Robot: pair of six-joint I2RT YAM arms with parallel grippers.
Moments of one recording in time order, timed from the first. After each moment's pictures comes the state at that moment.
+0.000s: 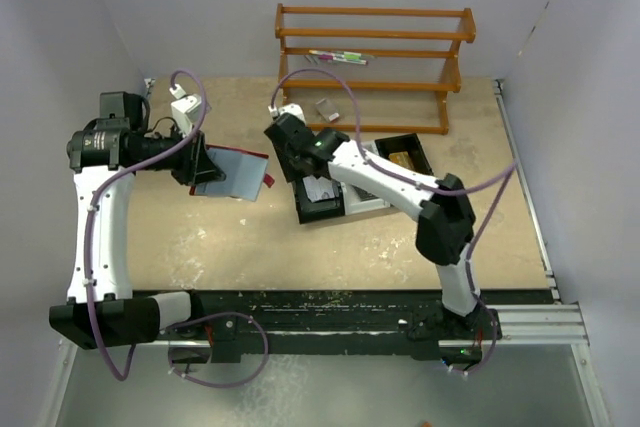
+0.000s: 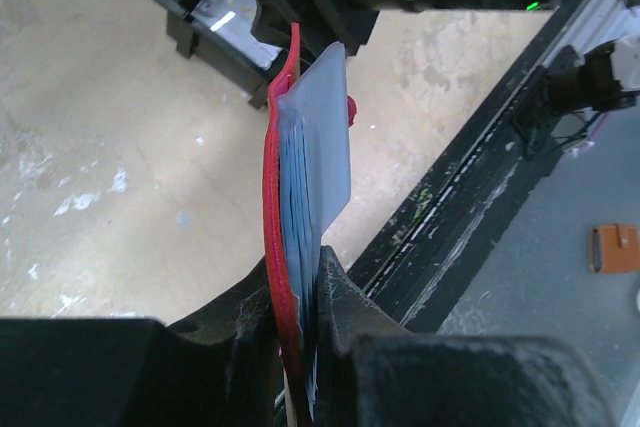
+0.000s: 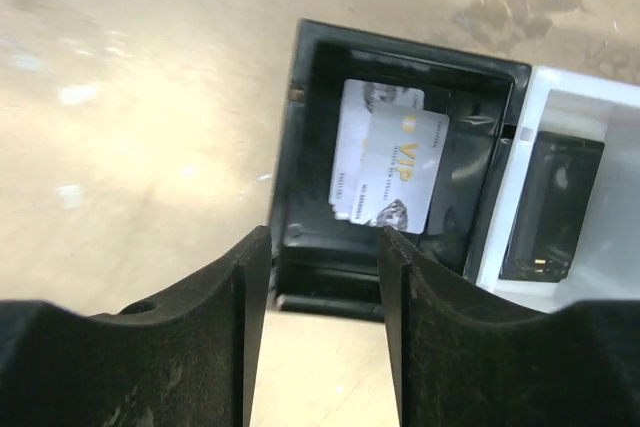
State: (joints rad) left arm 0.11 1.24 1.51 -1.32 0.87 0.48; right arm 0.91 2.07 1.86 -0.80 0.44 0.37
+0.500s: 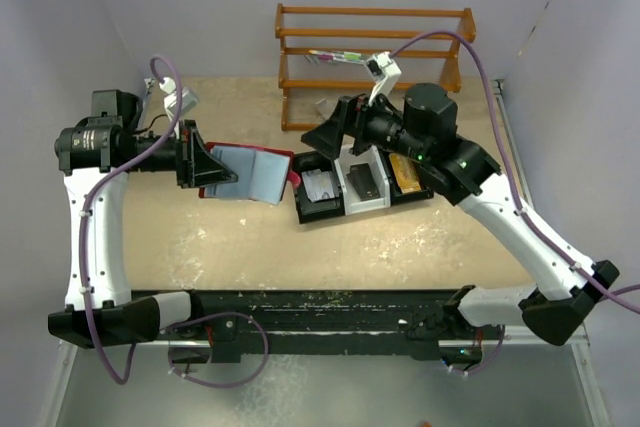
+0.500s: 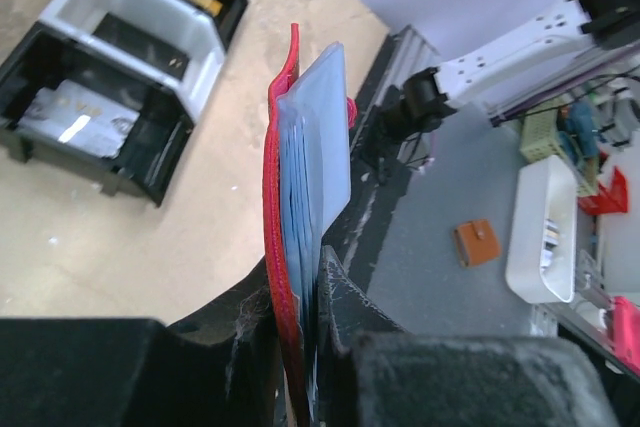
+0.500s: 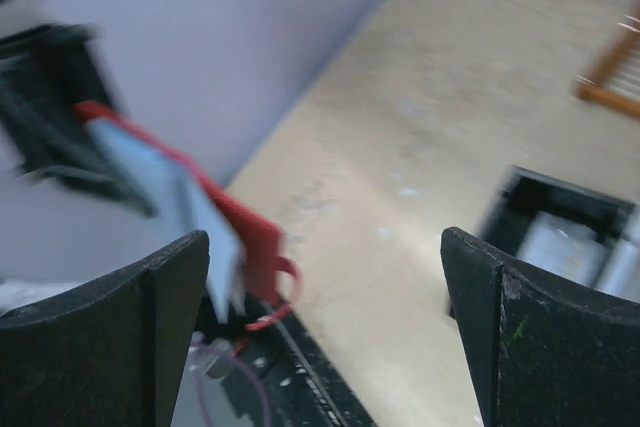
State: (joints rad) left arm 0.11 1.25 1.64 -1.48 1.22 0.51; right arm 0.70 1.30 1.48 -0.42 -0.16 0.48
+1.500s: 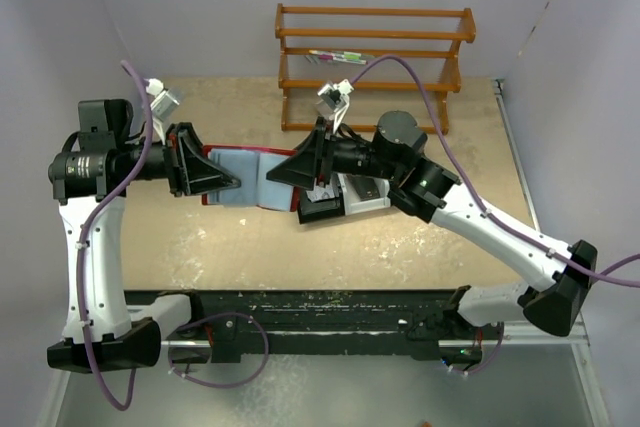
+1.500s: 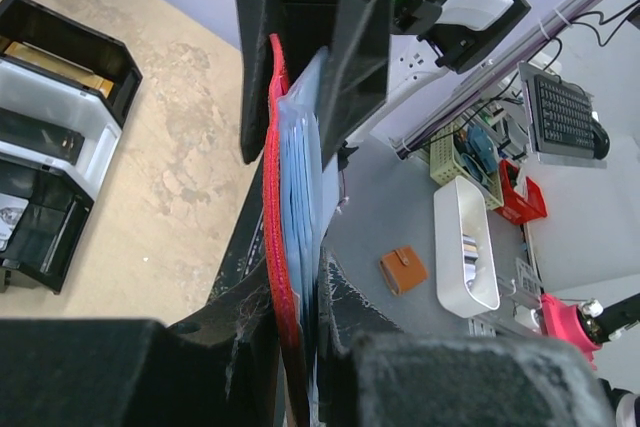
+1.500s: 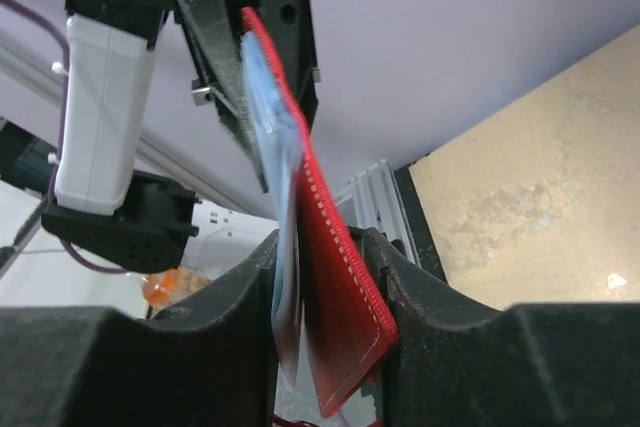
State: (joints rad) left arm 0.11 1.13 1.57 -1.28 1.51 0.25; right arm 0.88 1.30 1.30 0.09 -0.54 0.70
